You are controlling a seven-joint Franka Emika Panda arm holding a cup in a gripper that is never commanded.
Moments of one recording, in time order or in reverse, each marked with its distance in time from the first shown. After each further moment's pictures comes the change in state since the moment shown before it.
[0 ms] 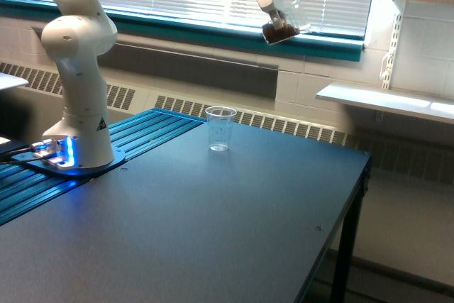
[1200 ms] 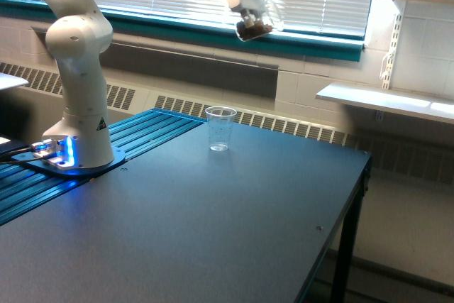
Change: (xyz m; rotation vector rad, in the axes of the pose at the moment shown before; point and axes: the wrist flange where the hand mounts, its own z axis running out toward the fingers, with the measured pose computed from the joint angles) arm -0.082 0.039 -0.051 -0.013 -0.050 0.111
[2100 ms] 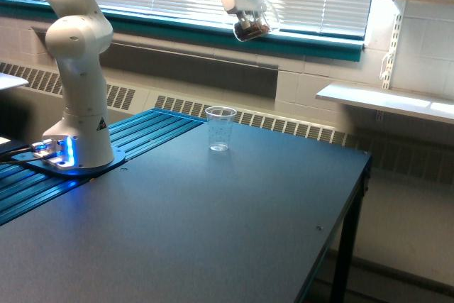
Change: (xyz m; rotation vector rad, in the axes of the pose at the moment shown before) arm -0.028 -0.017 0.000 -0.004 -0.011 0.105
